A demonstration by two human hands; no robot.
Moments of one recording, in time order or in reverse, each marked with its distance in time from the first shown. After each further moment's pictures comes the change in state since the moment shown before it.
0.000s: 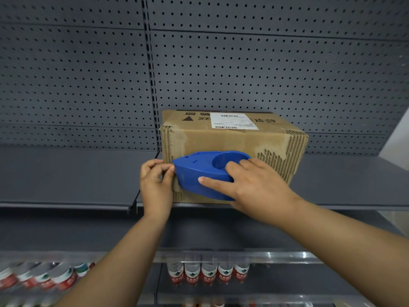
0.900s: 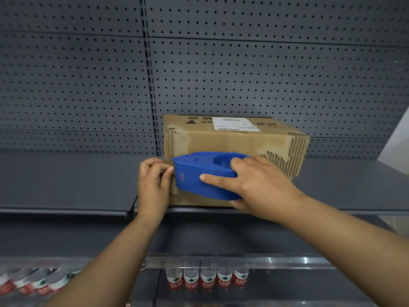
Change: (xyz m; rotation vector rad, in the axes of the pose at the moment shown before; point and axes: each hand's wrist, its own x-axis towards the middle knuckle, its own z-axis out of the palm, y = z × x) left_hand 0.012 0.003 -0.005 0.144 -0.091 0.206; right_hand 0.001 0.015 -0.006 0.039 0.034 0.024
